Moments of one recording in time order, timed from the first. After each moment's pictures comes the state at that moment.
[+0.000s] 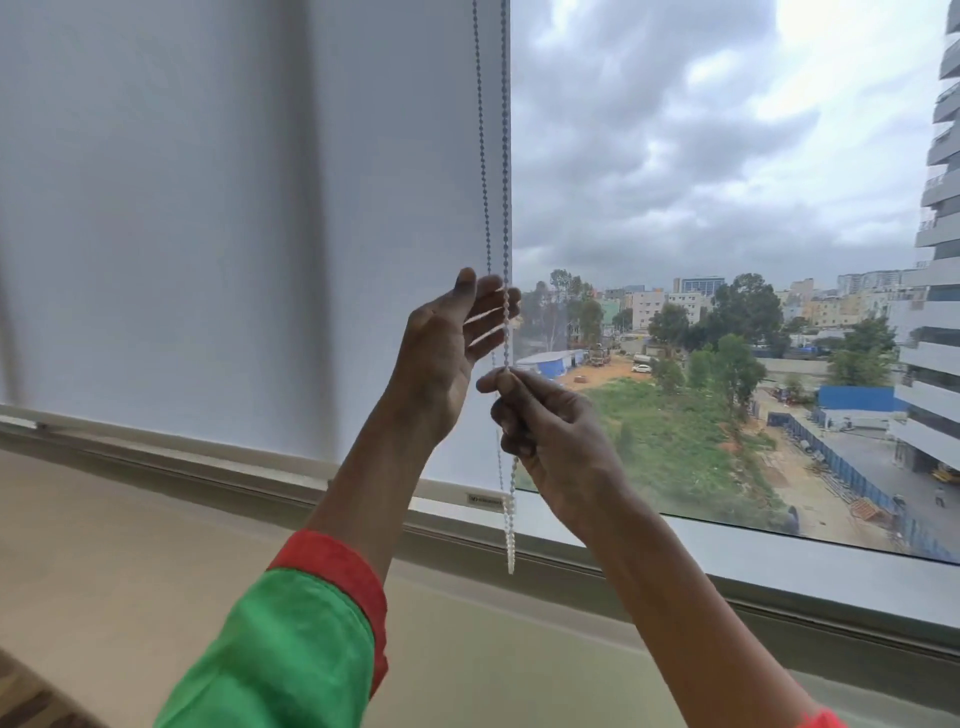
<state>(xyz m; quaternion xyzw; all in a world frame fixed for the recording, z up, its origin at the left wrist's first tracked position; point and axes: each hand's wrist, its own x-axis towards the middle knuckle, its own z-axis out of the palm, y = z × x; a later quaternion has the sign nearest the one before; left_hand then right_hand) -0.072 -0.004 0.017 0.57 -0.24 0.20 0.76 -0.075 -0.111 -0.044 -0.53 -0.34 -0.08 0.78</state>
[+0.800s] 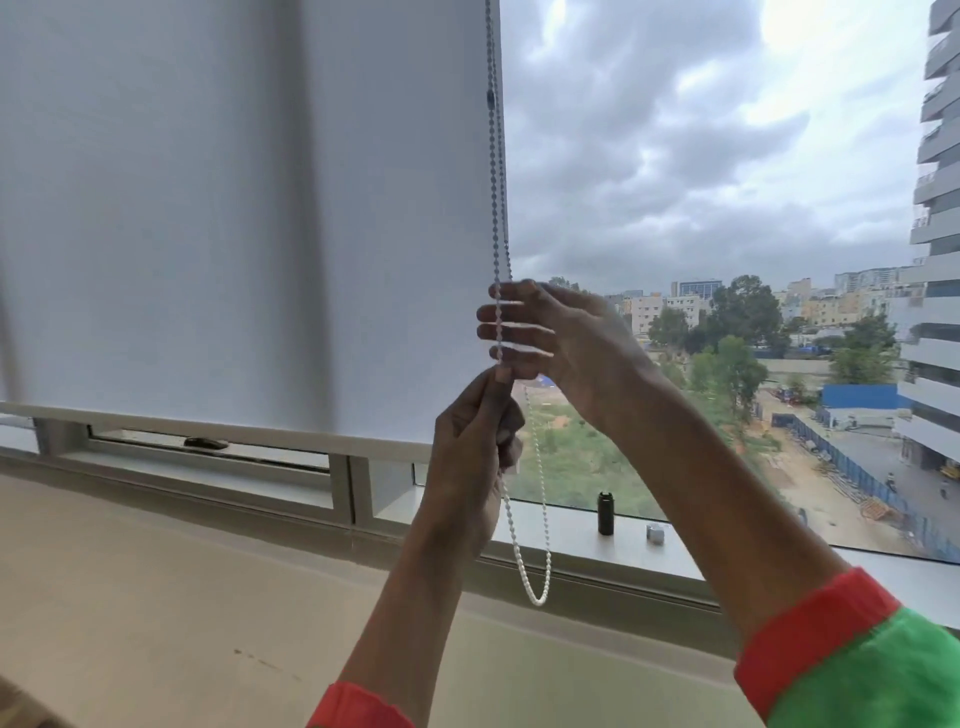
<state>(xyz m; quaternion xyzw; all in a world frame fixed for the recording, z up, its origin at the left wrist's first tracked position) -0.089 -0.022 -0.044 0.53 -0.25 0.20 0.78 -0.068 -0.131 0.033 -0.57 -0.34 -0.09 0.74</state>
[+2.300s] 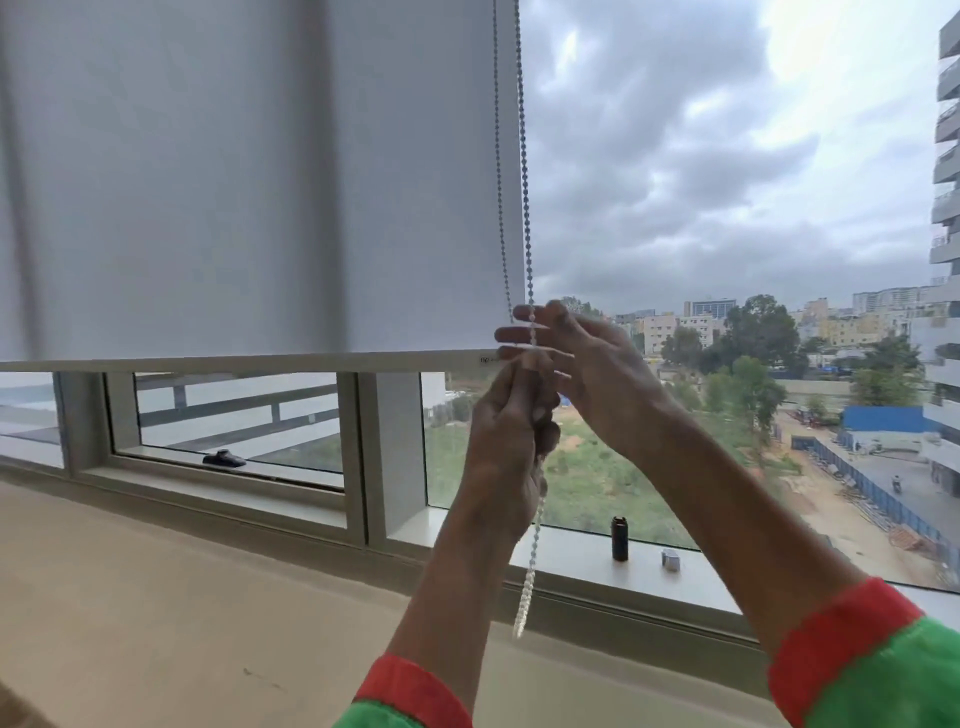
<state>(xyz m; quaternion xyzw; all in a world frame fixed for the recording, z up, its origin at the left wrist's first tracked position) -0.092 -0.042 -0.011 0.47 -0.24 0.17 0.83 -0.066 -0.134 0.034 -0.57 -0.35 -0.09 0.73</state>
